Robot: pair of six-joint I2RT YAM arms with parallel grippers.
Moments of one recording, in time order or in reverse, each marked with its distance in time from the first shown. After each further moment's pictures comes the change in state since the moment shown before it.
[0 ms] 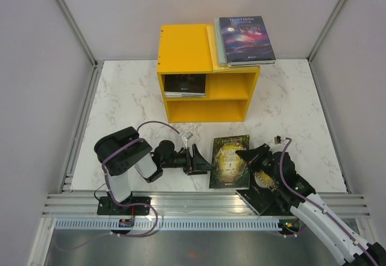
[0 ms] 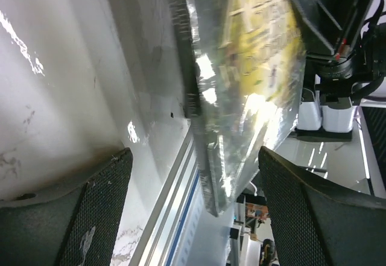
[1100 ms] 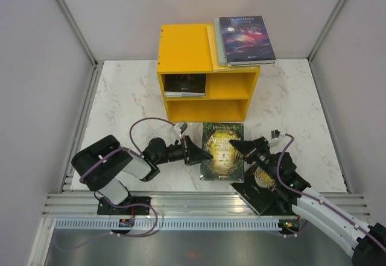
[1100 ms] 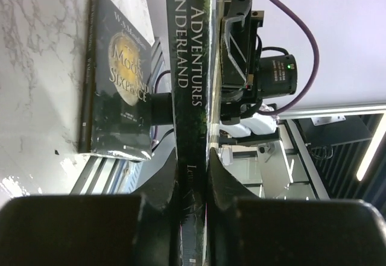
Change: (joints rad) left arm -0.002 -0.229 -0.013 0.088 -0.055 -0.260; right arm 0.121 0.153 -0.016 0.488 0.049 0.154
